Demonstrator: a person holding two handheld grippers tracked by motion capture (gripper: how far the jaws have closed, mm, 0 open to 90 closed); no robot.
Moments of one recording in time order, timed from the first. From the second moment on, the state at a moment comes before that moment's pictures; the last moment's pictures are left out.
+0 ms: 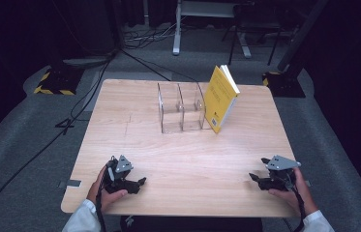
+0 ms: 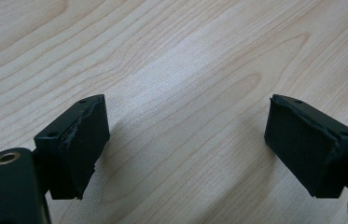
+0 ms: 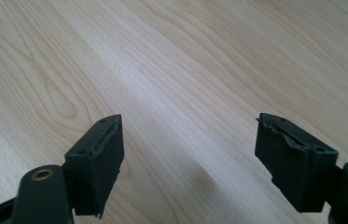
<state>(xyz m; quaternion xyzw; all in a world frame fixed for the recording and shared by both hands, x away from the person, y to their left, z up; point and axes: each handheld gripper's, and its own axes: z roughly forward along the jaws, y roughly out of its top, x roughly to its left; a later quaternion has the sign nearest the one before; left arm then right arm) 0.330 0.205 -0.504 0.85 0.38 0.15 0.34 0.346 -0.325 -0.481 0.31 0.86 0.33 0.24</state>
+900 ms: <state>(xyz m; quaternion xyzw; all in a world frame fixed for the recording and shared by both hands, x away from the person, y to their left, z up) 0.331 0.205 -0.504 0.85 0.38 0.15 0.34 0.320 -0.382 -0.504 0.41 0.82 0.36 0.18</state>
